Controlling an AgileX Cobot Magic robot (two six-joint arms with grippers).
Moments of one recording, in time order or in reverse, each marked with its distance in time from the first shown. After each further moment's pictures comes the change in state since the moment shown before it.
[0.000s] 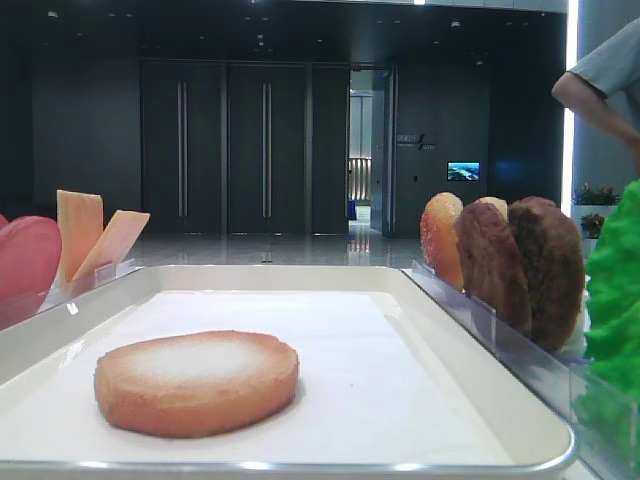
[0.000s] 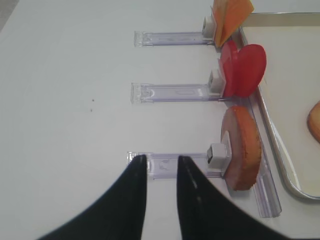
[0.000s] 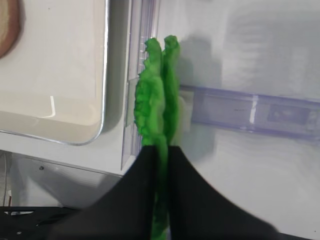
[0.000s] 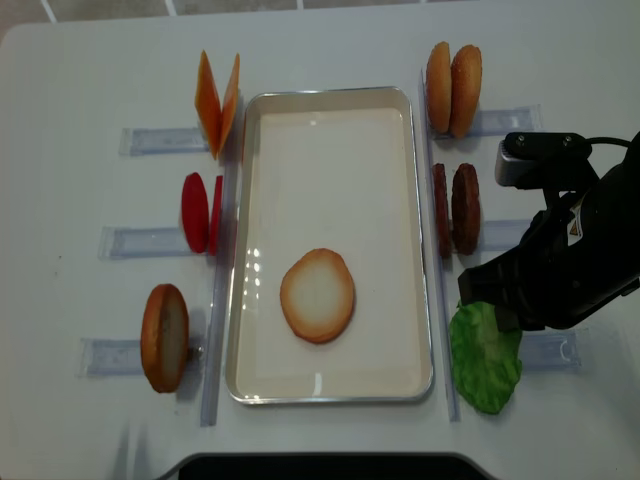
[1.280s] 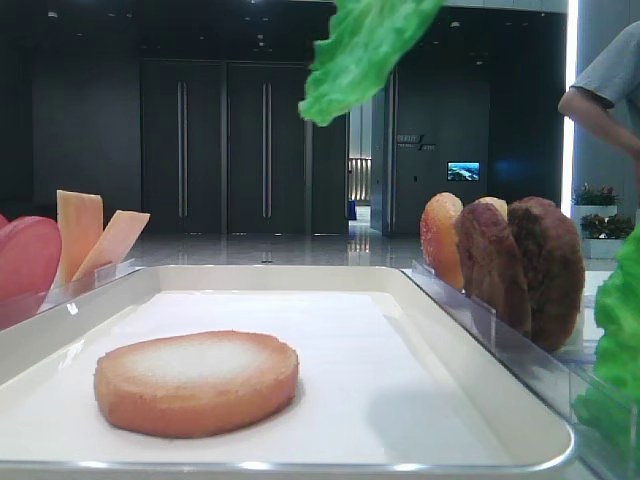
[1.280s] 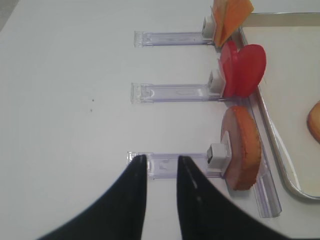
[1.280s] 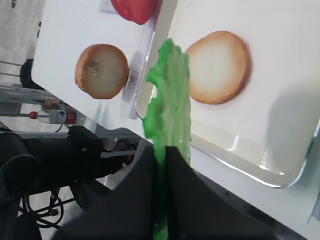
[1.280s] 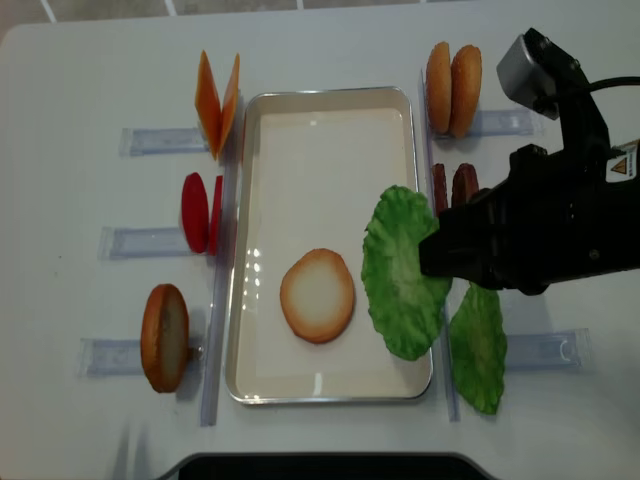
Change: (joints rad) left arm 0.000 0.000 0.000 0.000 0.000 0.001; right arm 0.000 -0.152 -0.050 0.579 -0.132 -0.406
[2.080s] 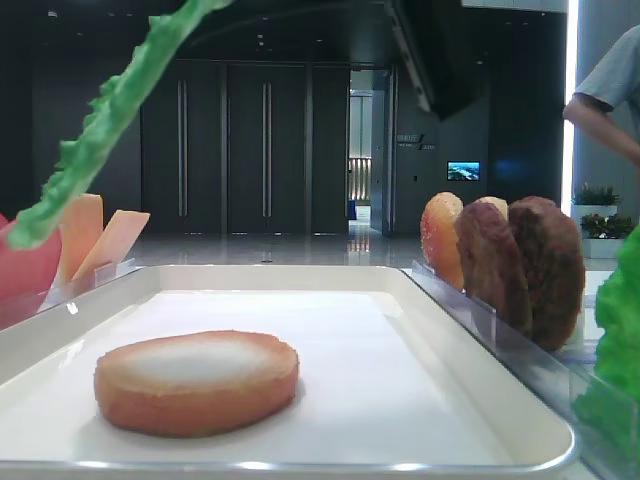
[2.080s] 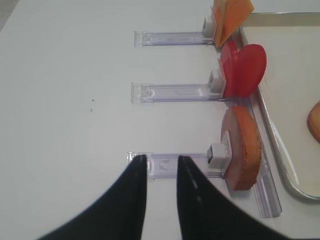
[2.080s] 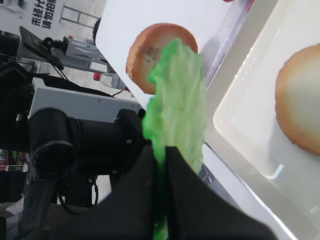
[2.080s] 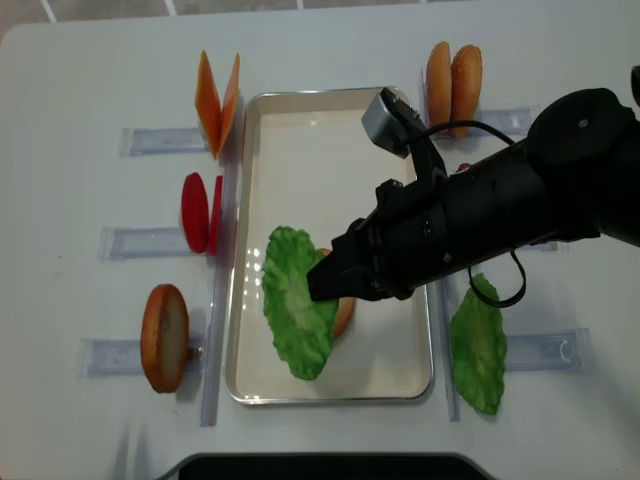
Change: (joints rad) left arm 0.000 0.000 0.000 0.000 0.000 0.000; right arm 0.081 0.421 0.000 0.658 -0.034 -0.756
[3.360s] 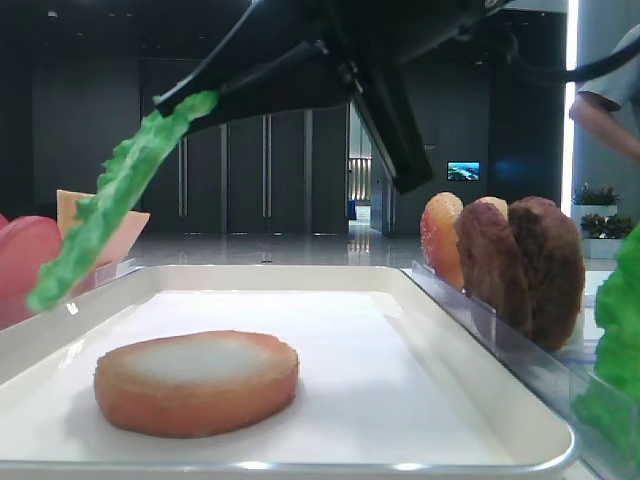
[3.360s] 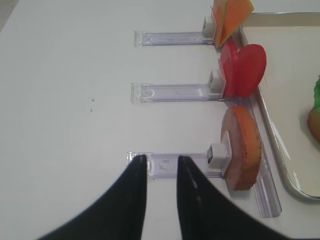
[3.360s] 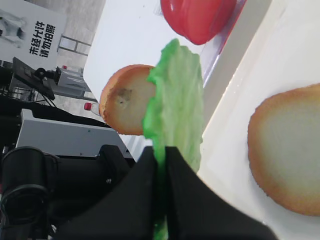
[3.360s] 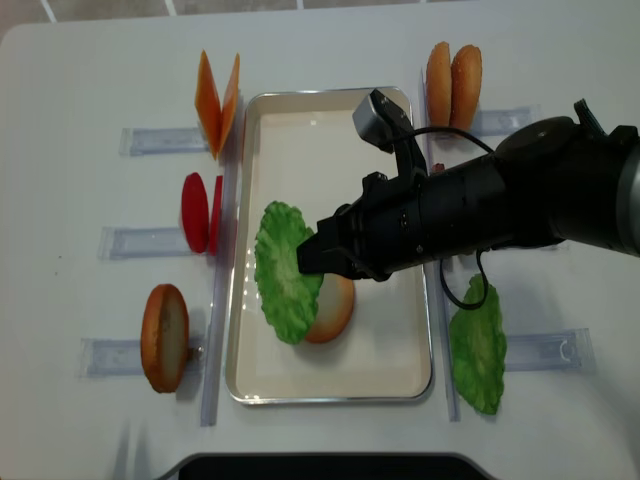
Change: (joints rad) left arm 0.000 0.000 0.000 0.000 0.000 0.000; right arm 0.000 0.134 0.000 0.225 -0.073 -0.242
